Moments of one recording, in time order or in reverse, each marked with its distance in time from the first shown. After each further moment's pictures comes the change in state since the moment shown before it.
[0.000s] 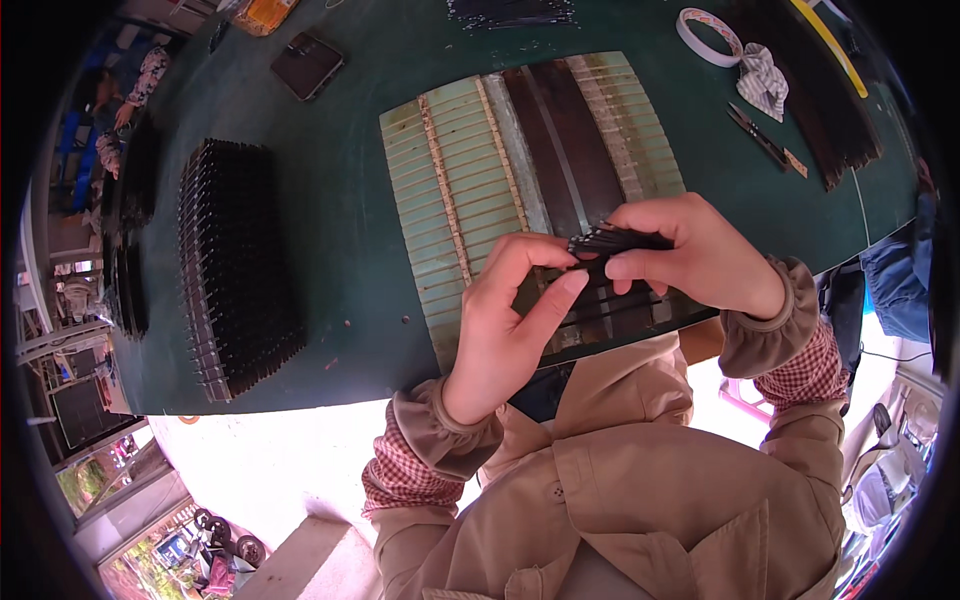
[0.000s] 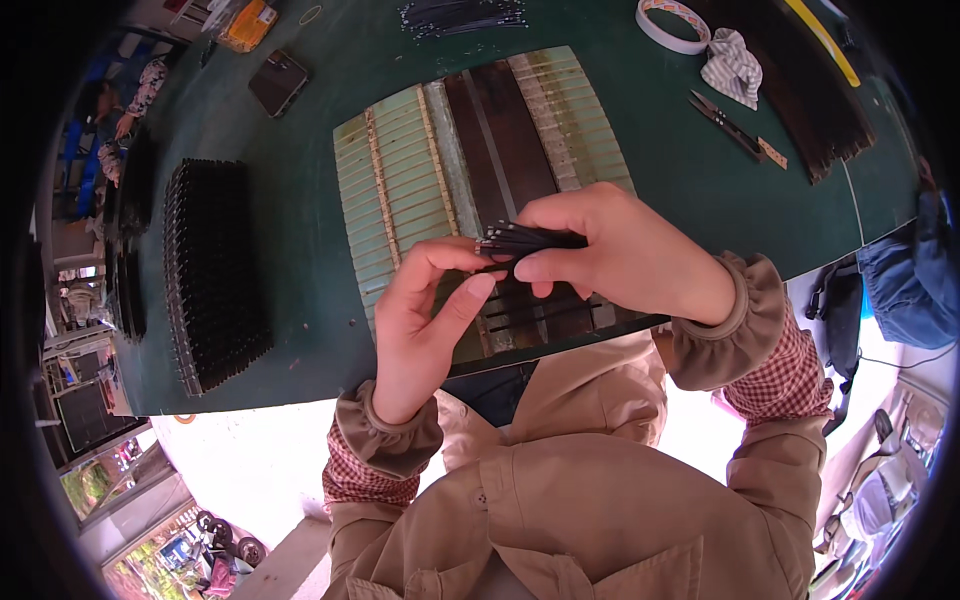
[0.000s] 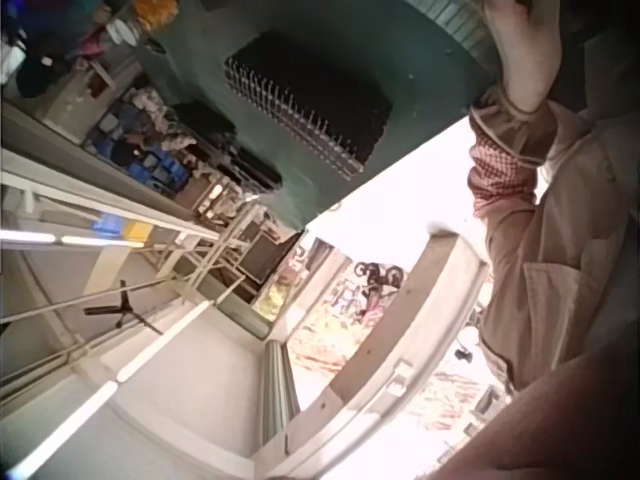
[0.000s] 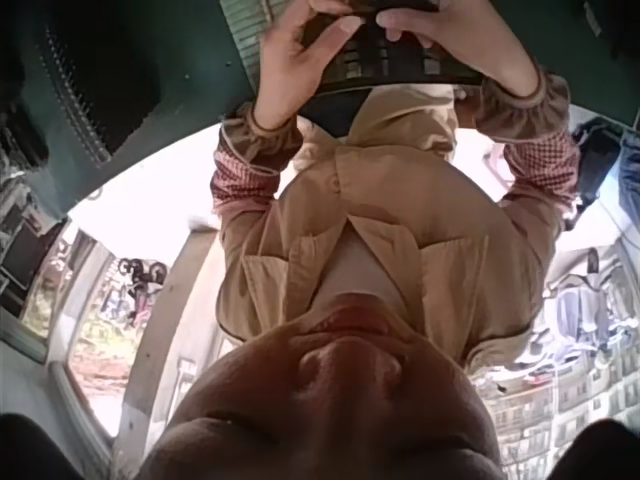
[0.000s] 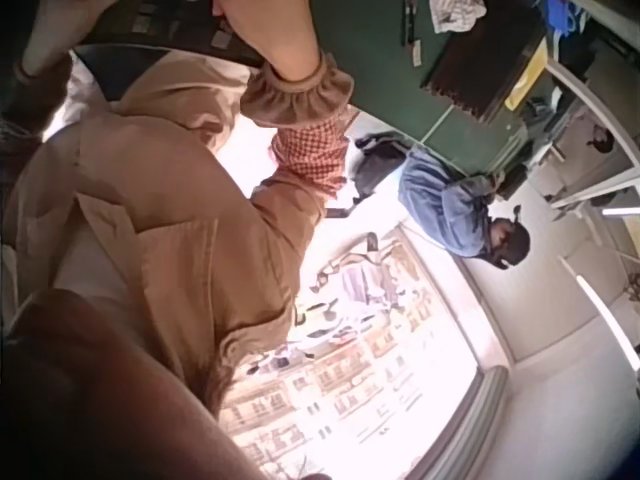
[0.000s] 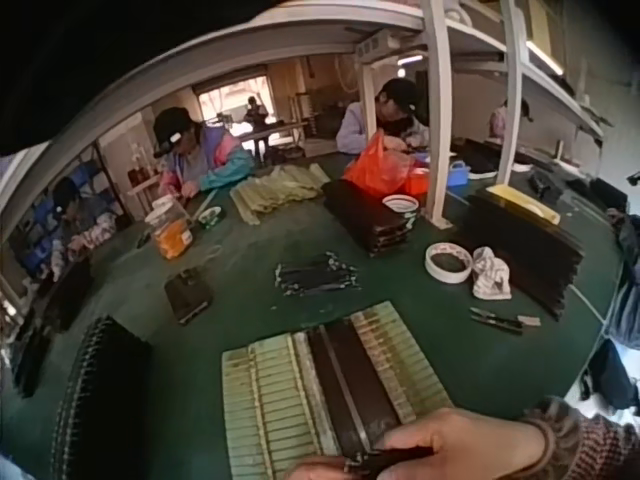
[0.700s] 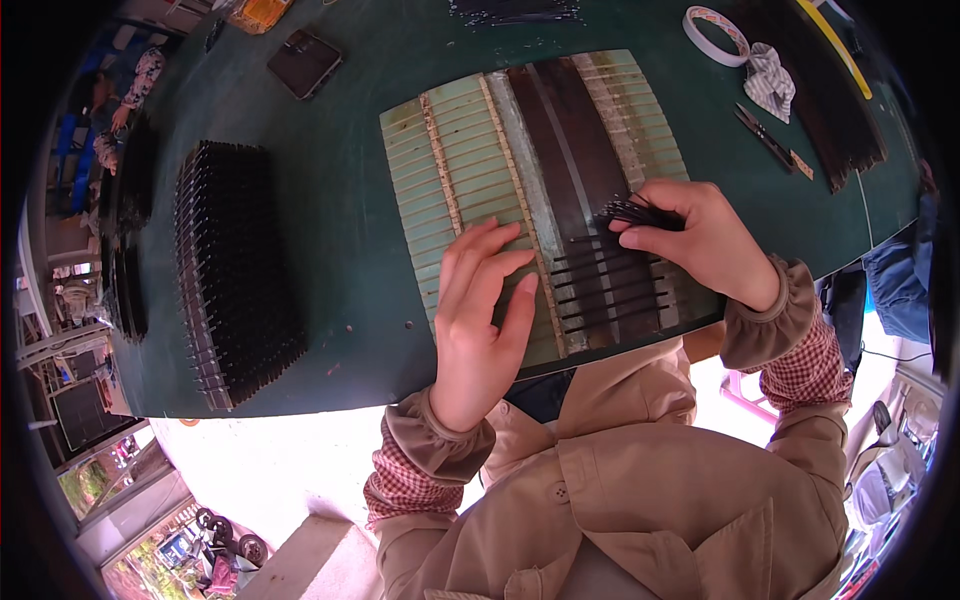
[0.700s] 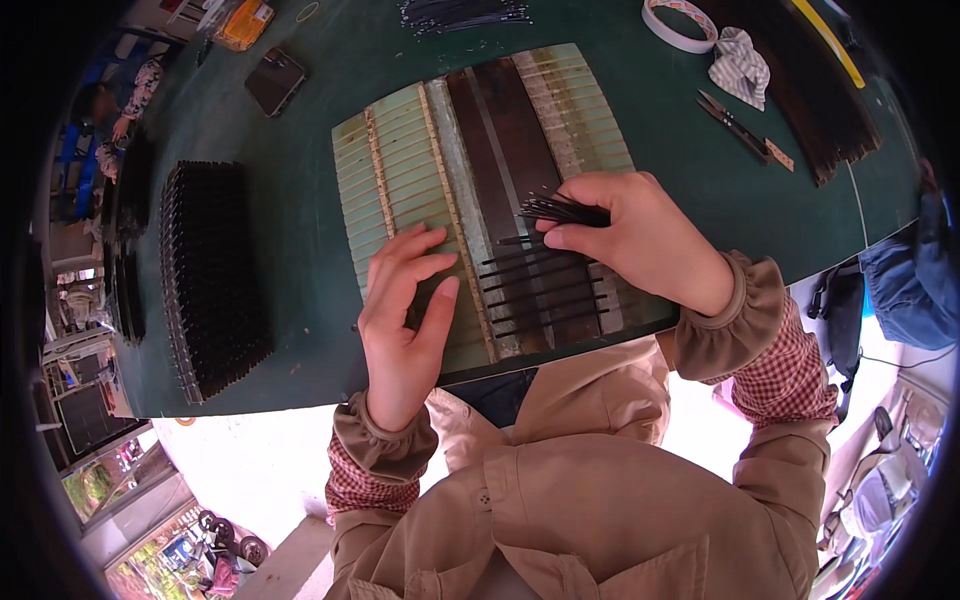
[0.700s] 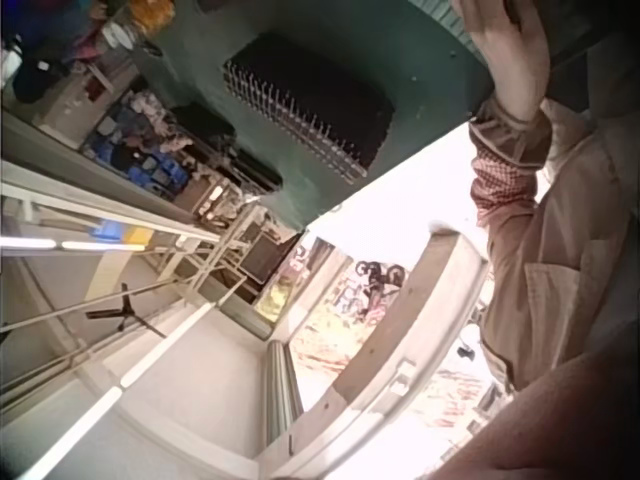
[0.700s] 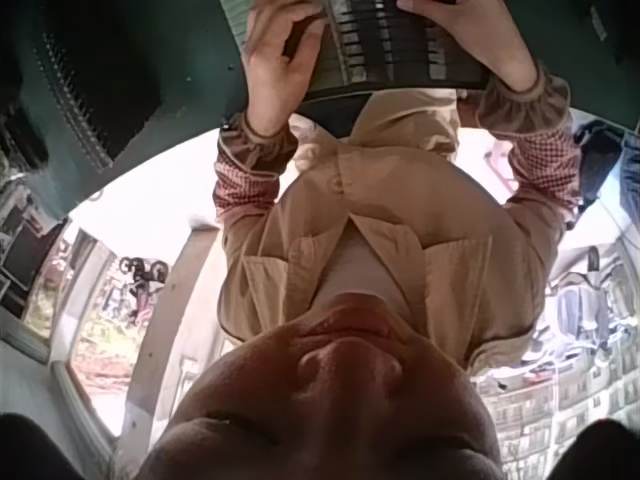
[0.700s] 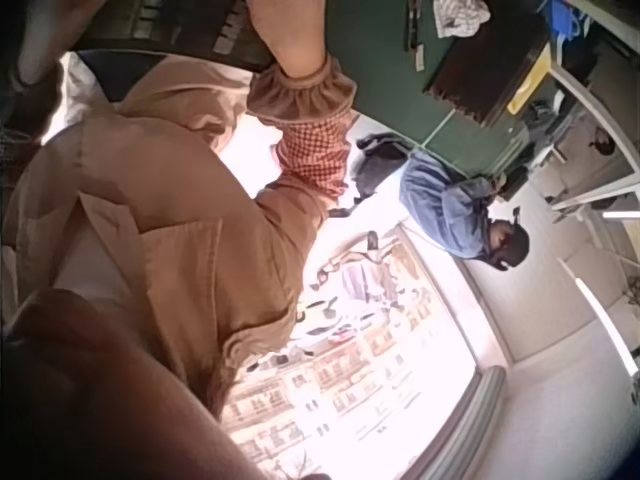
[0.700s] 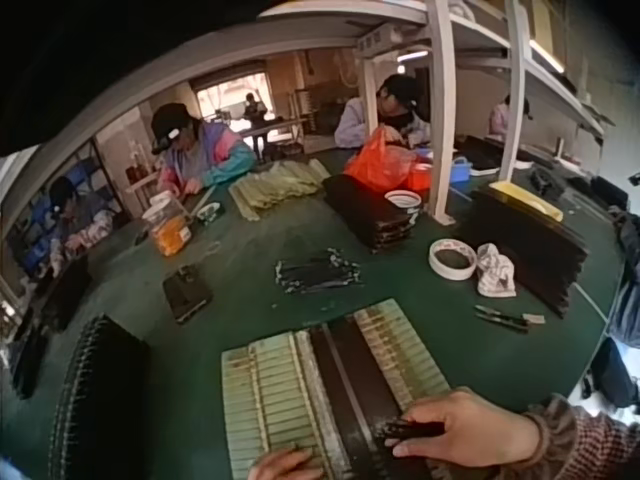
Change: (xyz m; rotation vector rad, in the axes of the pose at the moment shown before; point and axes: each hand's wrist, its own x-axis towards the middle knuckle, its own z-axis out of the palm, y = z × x) left_hand -0.001 -0.001 -0.016 0.585 0.123 0.253; right_hand 0.013 0.040 -0.003 -0.176 0.207 -0.206
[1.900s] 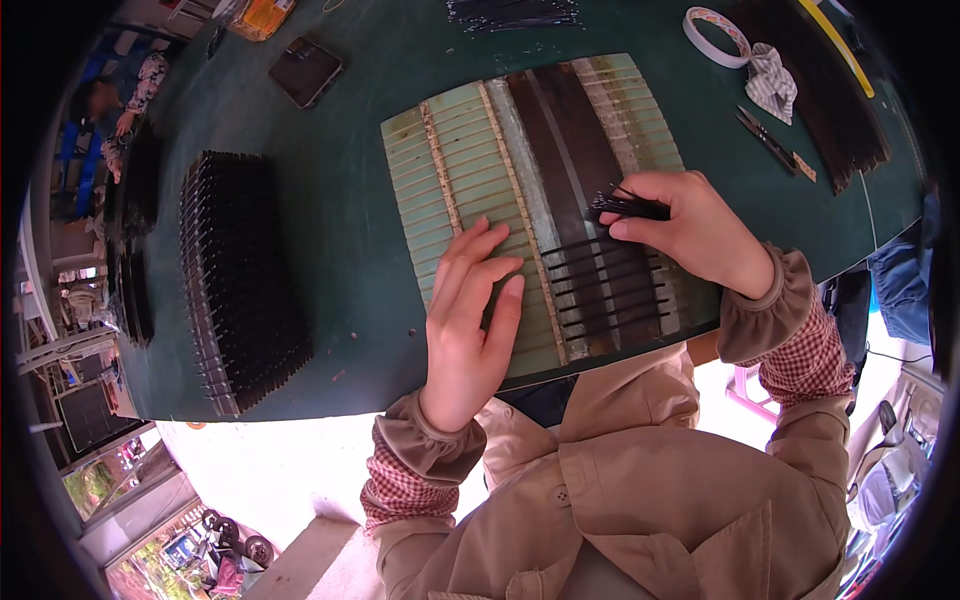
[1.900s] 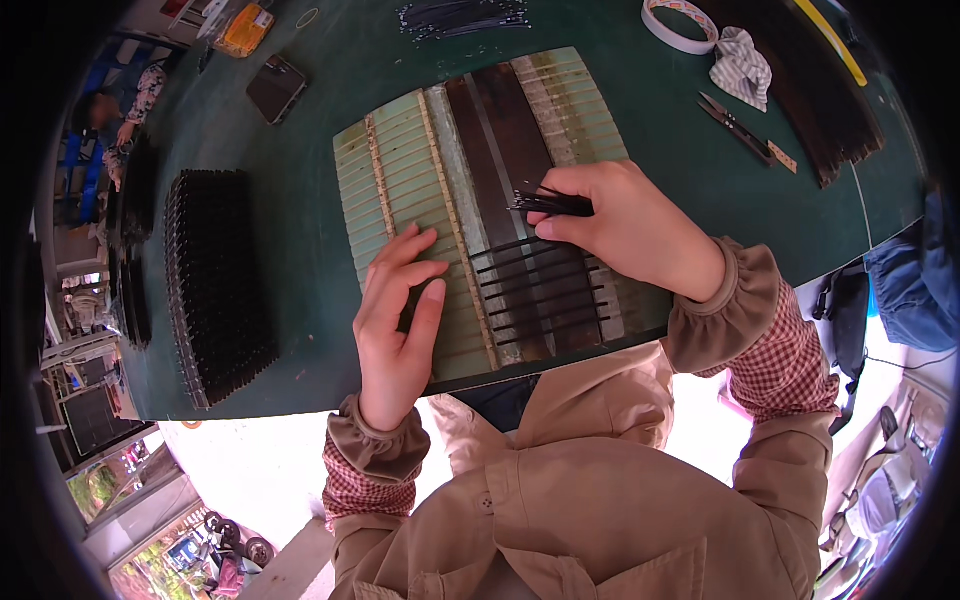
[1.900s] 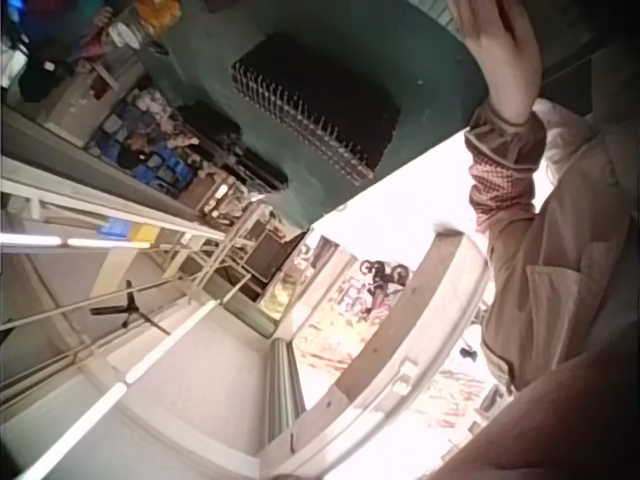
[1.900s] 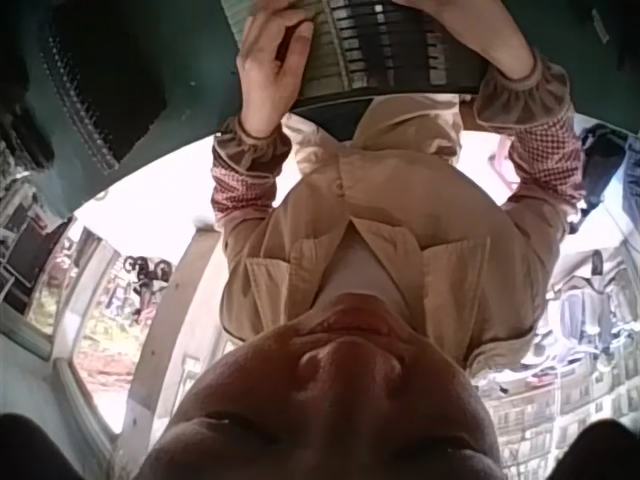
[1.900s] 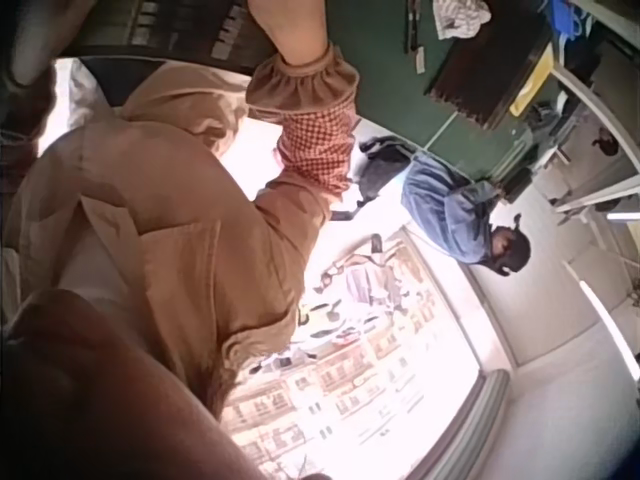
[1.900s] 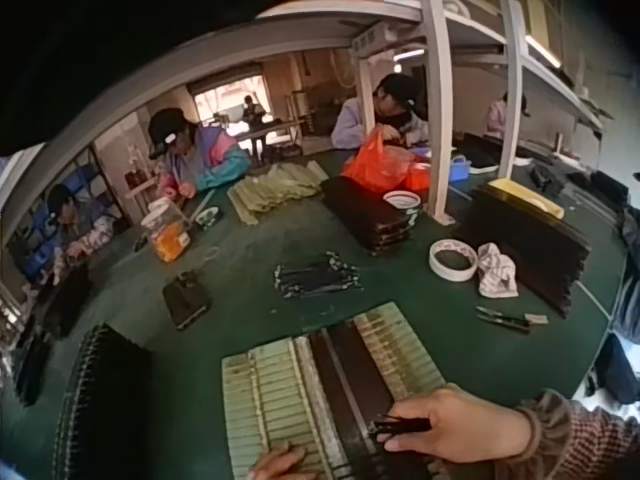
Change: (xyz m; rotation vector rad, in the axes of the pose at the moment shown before) left_hand 0.002 -0.010 -0.008 0.041 -0.023 0.006; right_hand 0.017 -0.003 -0.006 -0.138 -0.043 0.012
